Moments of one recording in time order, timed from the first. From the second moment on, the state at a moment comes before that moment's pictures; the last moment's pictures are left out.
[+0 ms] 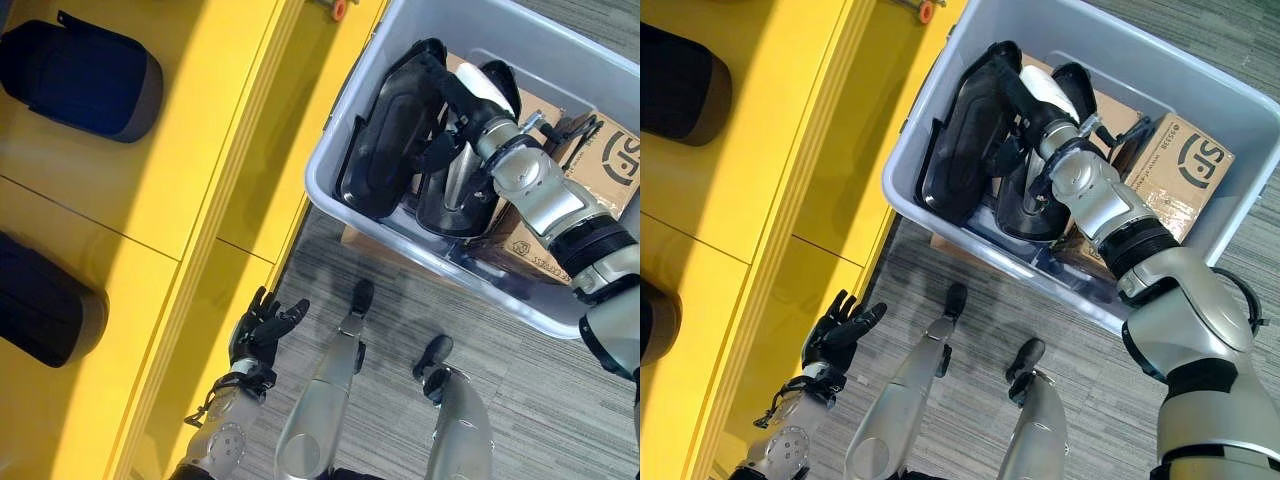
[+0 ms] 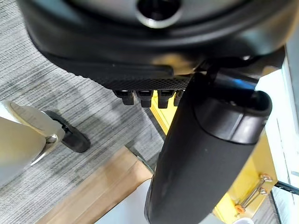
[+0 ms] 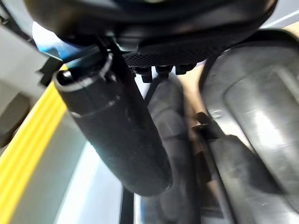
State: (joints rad) left arm 0.02 0.38 -0.31 0.20 -1.01 -0.17 0.23; right arm -1.28 -0.73 0.84 0.62 0.13 -0.02 -0.07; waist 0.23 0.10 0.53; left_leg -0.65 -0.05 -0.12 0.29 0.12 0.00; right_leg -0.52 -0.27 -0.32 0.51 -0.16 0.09
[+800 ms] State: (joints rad) left arm 0.03 0.36 -0.19 0.15 -1.01 -0.17 0.30; right arm -0.86 -0.82 0.55 0.16 -0.02 0.10 -0.10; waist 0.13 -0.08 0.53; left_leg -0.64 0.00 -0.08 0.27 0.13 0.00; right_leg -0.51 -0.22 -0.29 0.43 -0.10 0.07
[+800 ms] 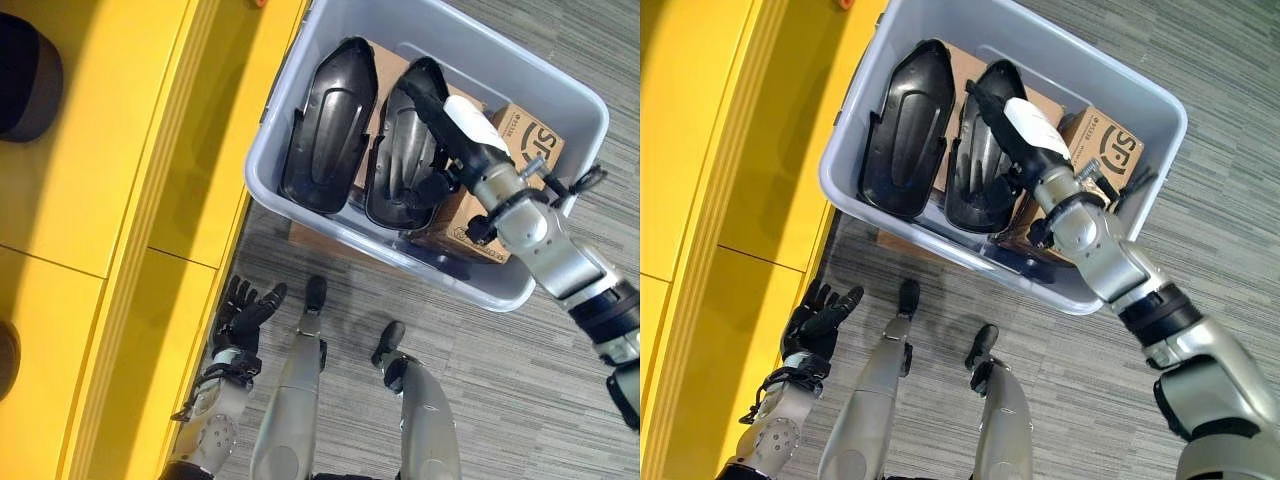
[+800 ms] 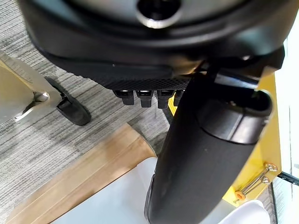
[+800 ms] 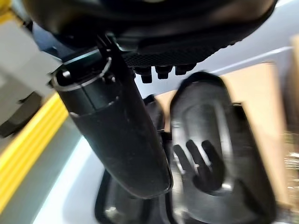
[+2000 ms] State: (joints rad) left arm 0.07 0.33 -0.16 0.14 -1.01 -0.17 0.30; right arm -0.68 -0.60 0.40 0.24 -0.26 0.11 -0.15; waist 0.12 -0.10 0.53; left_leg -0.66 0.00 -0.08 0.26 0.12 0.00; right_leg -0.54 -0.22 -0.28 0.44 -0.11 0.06
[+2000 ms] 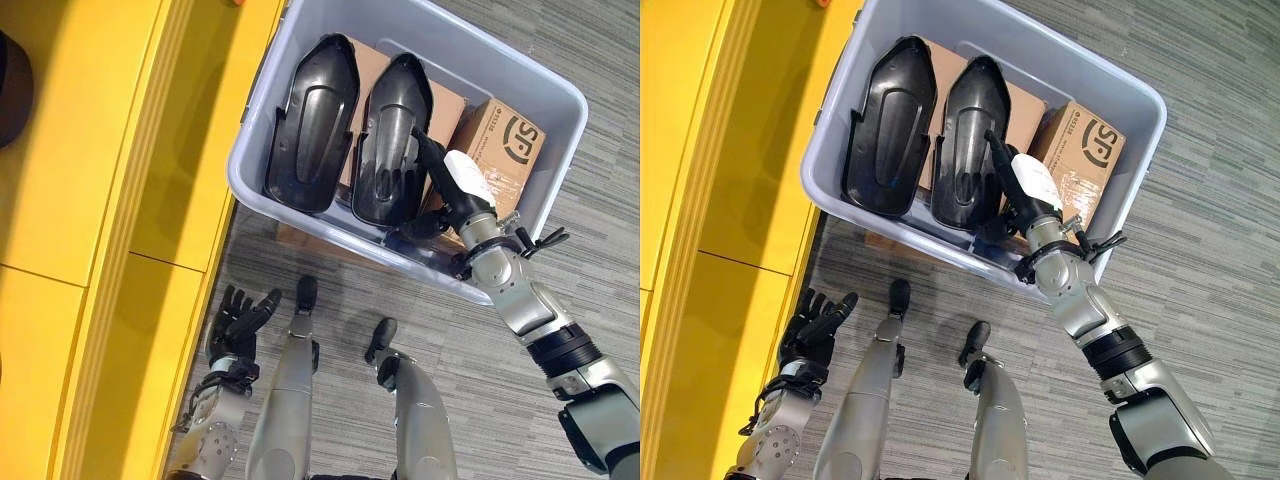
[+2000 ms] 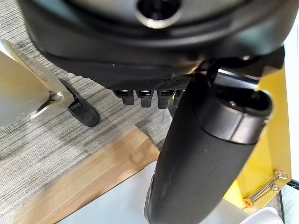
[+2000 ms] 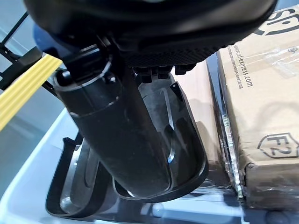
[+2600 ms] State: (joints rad) left arm 0.08 0.33 -0.16 0.13 -0.99 -0.18 0.29; right arm -0.67 -0.60 0.41 0.28 -0.31 0.10 -0.15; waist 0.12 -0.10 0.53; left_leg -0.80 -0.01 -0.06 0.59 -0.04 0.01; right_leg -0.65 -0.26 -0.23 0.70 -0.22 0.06
